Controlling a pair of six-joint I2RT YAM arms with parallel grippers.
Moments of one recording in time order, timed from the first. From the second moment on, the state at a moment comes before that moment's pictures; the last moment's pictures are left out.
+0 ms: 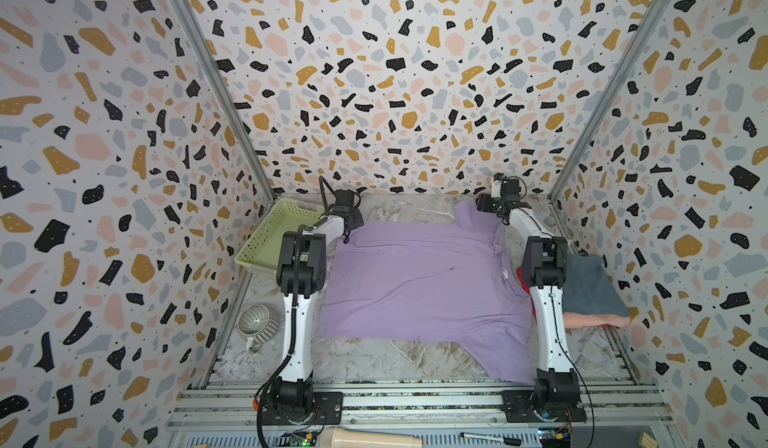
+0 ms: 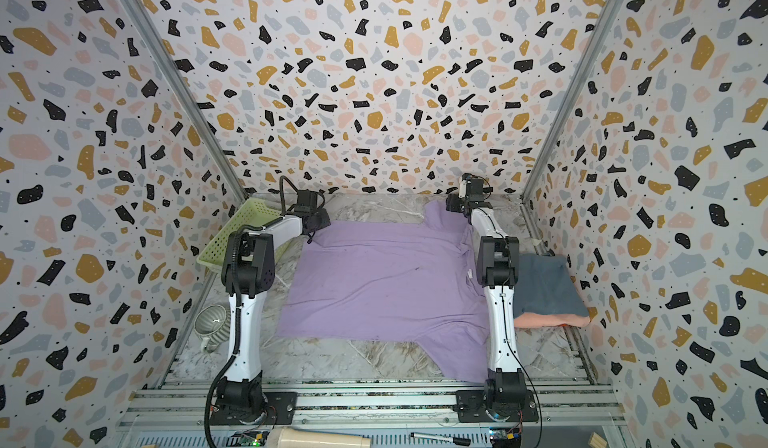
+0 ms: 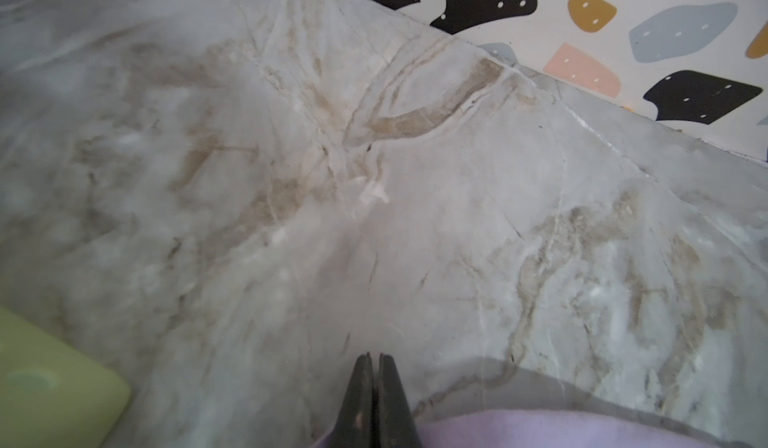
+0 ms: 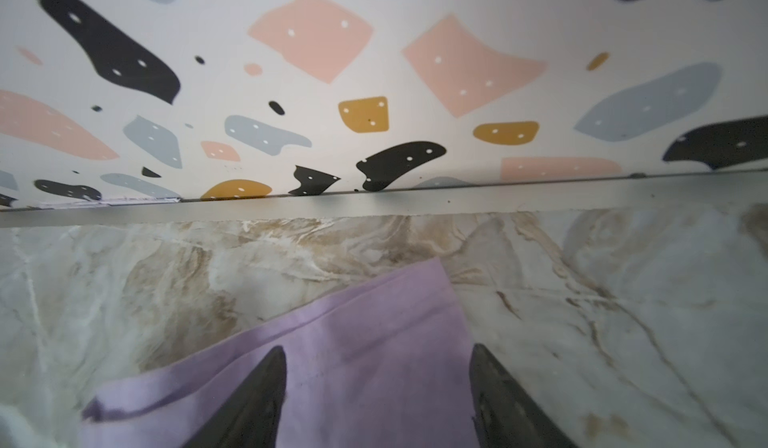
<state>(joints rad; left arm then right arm) -0.15 2.40 1.81 -0.24 -0.06 -0.41 0.03 2.75 2.41 -0.31 -0.21 0.11</state>
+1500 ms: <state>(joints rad) -0.10 2.28 1.77 -0.14 0.09 -0.40 0.04 2.25 2.03 -0.10 -0.20 0.07</state>
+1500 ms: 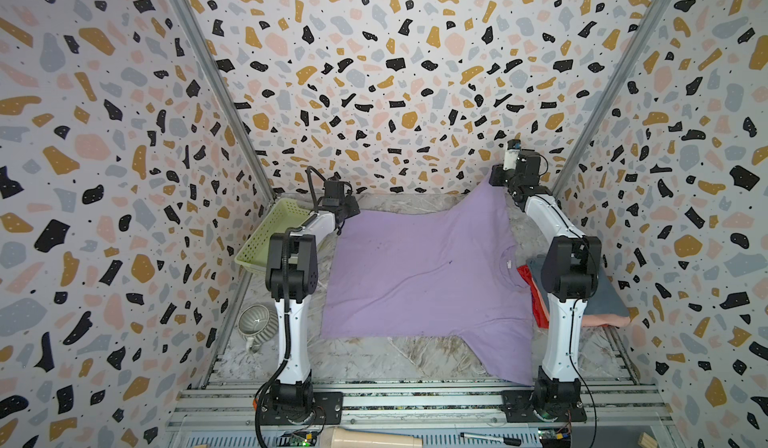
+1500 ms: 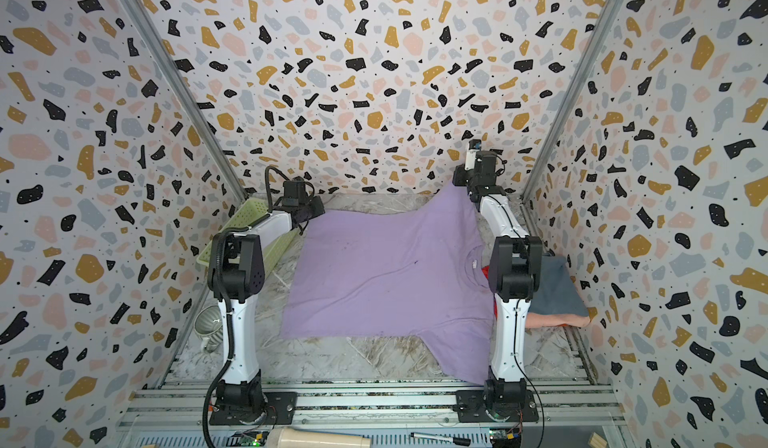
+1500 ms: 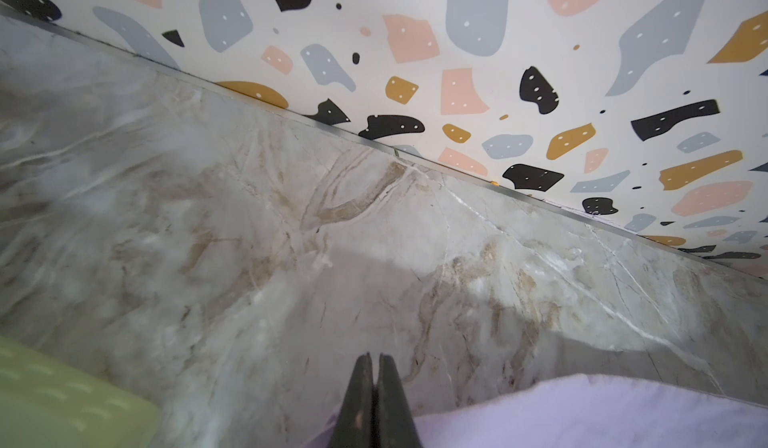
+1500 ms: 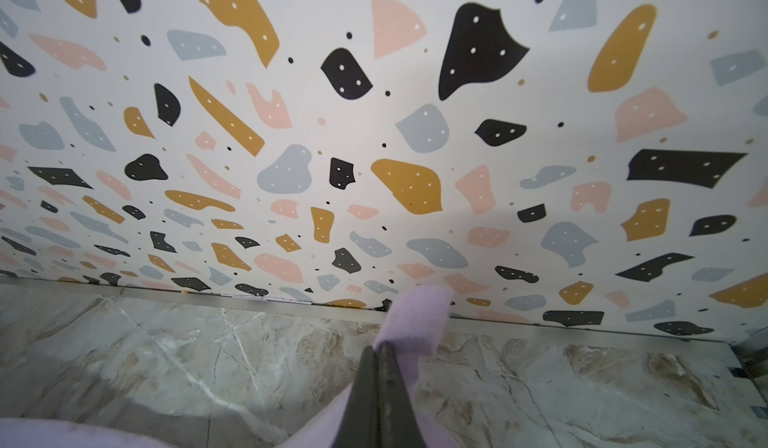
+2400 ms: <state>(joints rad) -0.06 1.34 0.92 -0.08 -0.17 -0.37 0.04 1.00 0.96 -0.32 -0.02 0.11</state>
